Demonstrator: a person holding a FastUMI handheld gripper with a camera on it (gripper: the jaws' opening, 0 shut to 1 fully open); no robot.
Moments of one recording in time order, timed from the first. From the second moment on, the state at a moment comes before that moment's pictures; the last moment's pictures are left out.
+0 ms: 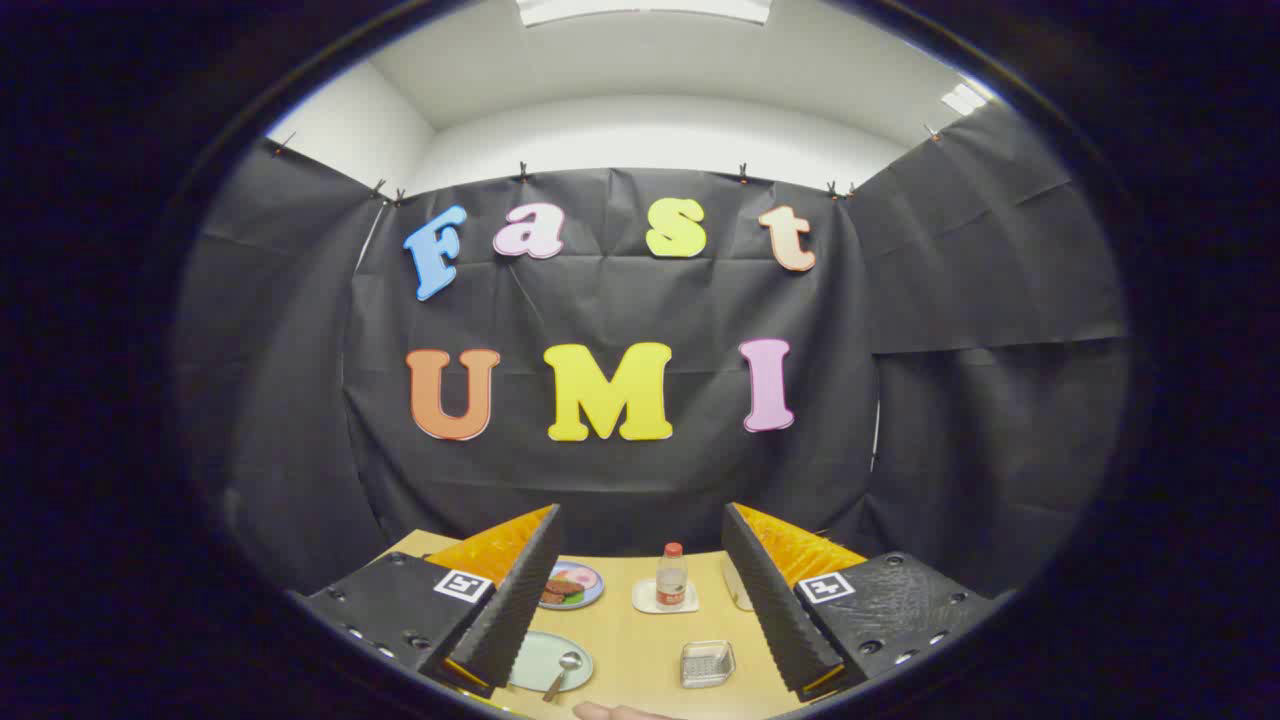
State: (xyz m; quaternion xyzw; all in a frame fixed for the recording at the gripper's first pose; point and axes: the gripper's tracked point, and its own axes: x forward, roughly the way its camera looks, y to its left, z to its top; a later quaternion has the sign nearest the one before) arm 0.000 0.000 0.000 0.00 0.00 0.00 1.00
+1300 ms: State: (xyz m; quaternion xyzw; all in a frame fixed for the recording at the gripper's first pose) arm 0.072 0.081 -0.213 -0.05 0.18 0.04 0.98
